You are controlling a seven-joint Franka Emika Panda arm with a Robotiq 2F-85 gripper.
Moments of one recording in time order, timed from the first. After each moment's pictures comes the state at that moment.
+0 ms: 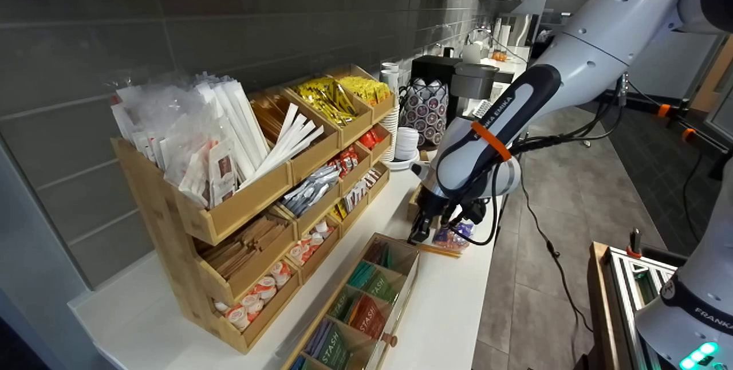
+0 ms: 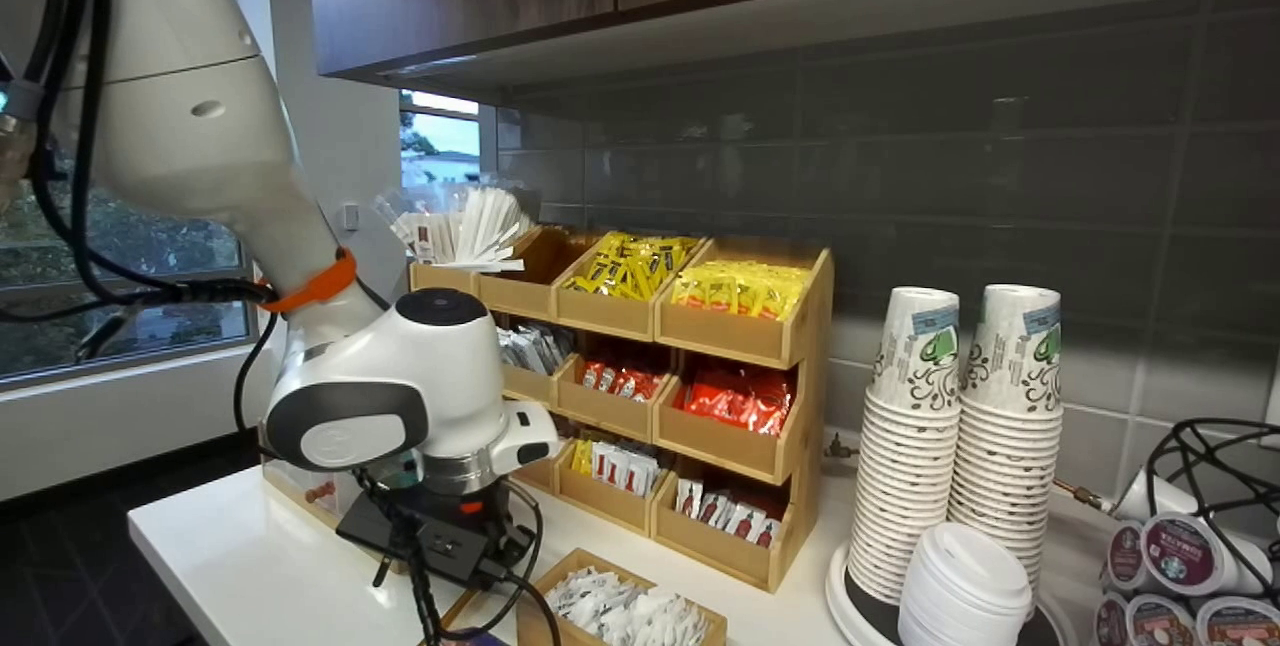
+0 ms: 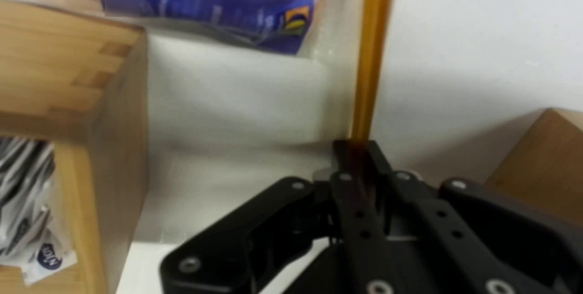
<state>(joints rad) -0.04 0.36 0.15 -2.38 0.60 2.96 -0.81</state>
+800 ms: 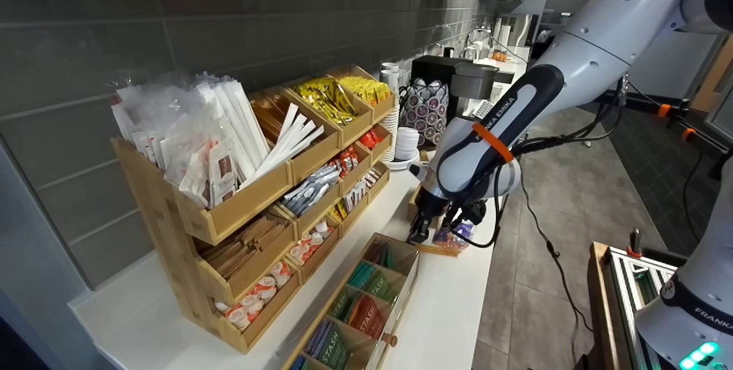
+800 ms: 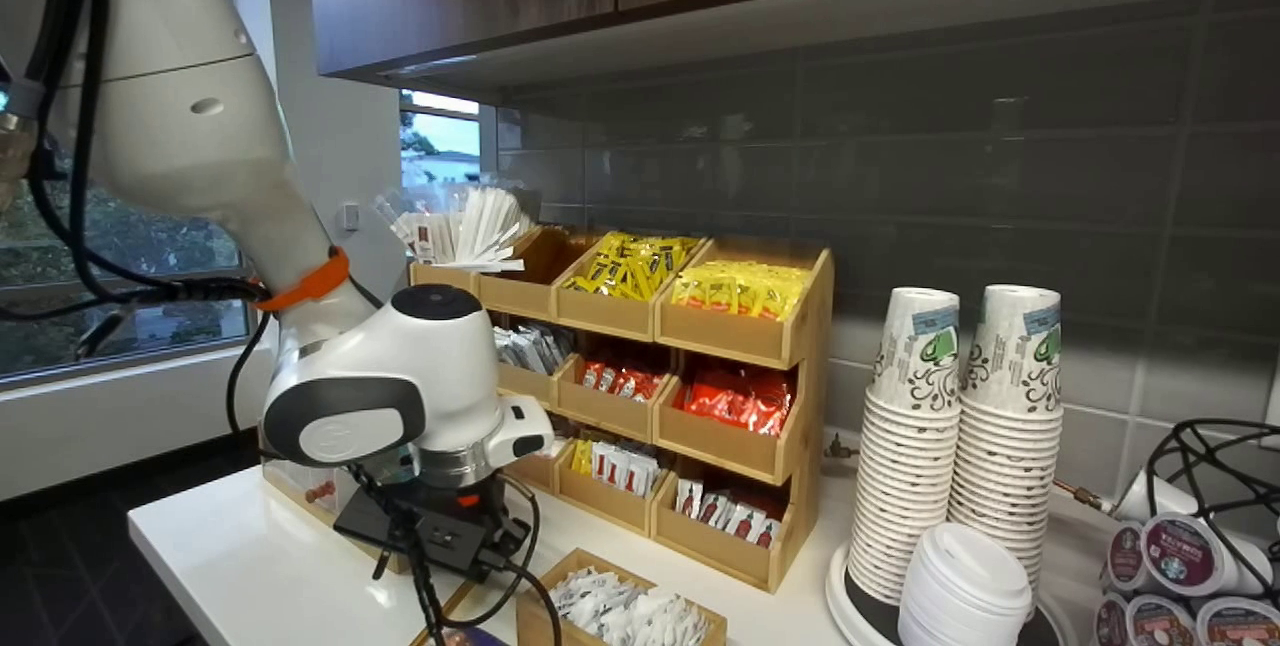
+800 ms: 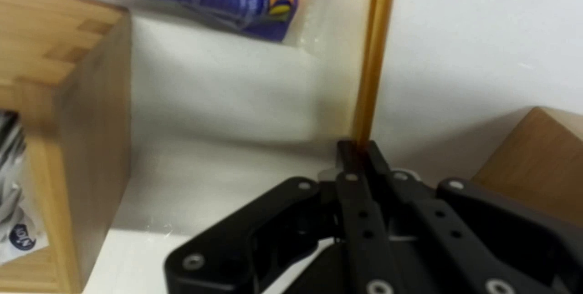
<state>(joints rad) -0.02 0.35 0.15 -2.38 0.58 2.96 -0.81</state>
